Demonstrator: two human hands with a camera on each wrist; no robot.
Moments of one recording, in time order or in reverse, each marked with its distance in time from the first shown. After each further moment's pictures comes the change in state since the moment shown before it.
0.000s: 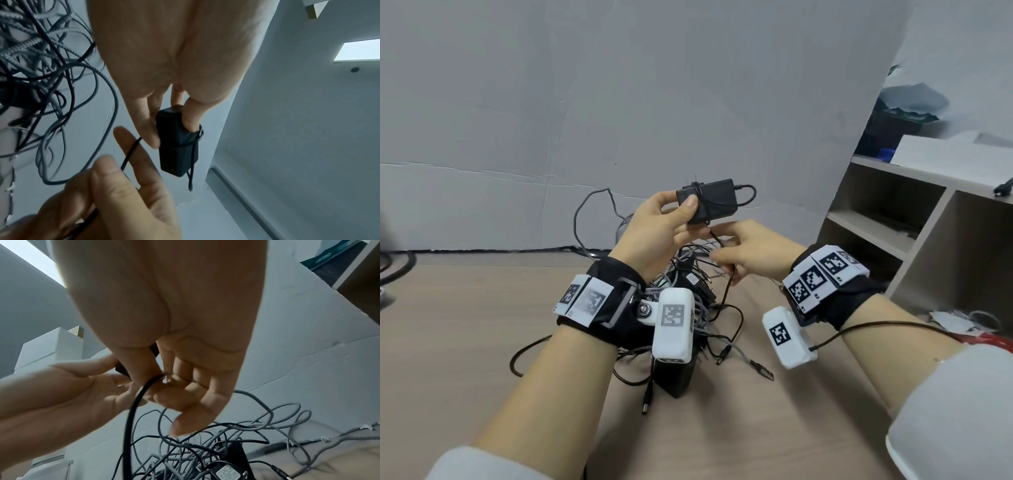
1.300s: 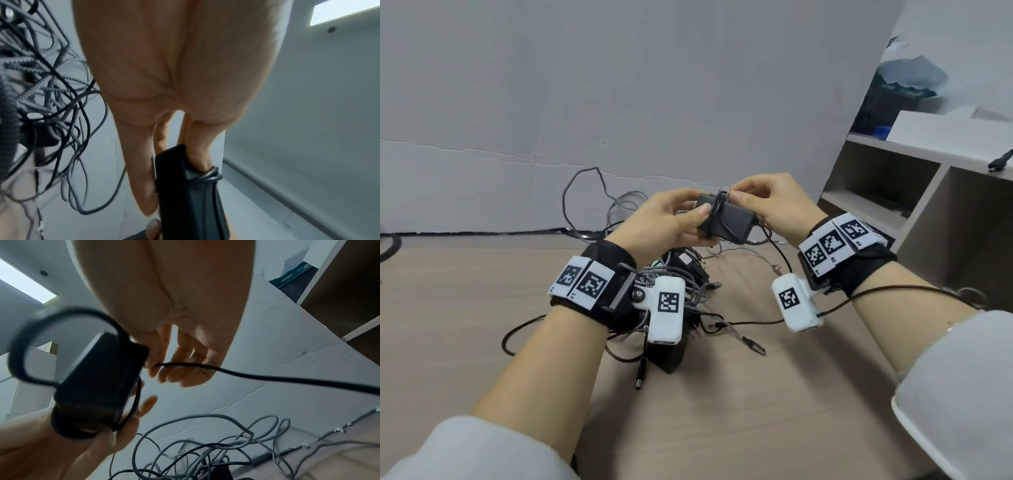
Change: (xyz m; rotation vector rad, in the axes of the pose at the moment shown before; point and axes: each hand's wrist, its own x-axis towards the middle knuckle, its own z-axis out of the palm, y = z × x) left_hand -0.010 -0.009 0.002 0.347 -0.288 -0.053; right_hand -0.001 0.019 -0.034 0.063 0.397 -0.148
